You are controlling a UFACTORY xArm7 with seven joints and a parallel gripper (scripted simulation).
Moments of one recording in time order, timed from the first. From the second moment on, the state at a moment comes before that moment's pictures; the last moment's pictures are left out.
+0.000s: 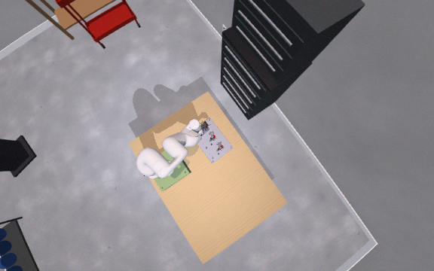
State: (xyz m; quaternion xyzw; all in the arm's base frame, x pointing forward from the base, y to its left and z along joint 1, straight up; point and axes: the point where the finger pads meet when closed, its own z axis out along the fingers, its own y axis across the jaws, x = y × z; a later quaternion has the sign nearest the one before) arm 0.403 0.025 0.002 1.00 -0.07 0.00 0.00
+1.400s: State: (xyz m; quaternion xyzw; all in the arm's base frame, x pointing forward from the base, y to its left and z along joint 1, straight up) arm 0.407 0.061 -0.014 1.00 -0.07 0.00 0.00
